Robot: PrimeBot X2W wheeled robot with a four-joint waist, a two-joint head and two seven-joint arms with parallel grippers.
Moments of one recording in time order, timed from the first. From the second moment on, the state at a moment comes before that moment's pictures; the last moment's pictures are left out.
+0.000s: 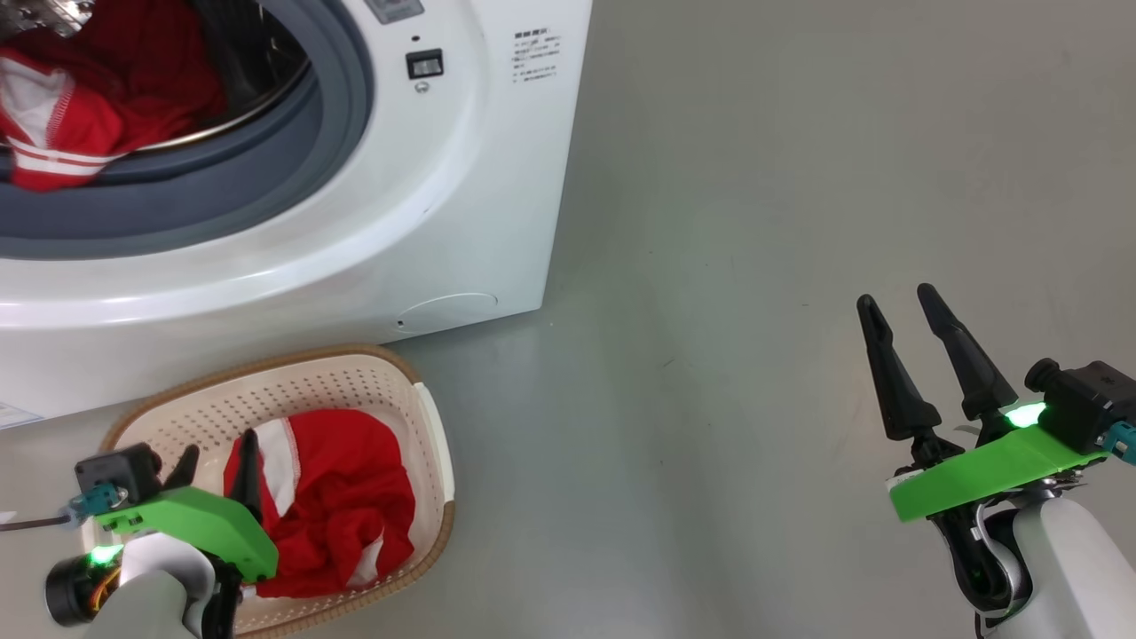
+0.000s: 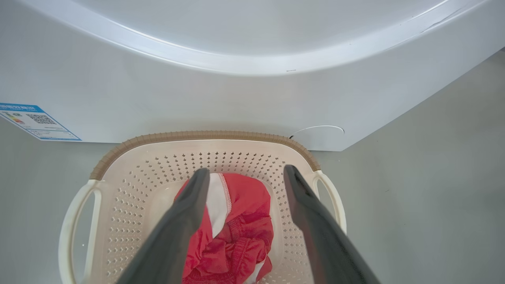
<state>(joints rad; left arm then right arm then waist) -0.59 0.19 -0.30 1.10 -0.60 -0.13 -0.25 -0.29 -0.26 0.14 0.20 0.54 0.13 -0.25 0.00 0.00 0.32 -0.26</state>
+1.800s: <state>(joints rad) -0.12 0.20 -0.09 0.11 -0.45 -0.04 -0.25 -0.24 -0.29 0.15 0.20 0.54 0.13 -0.25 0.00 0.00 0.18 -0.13</state>
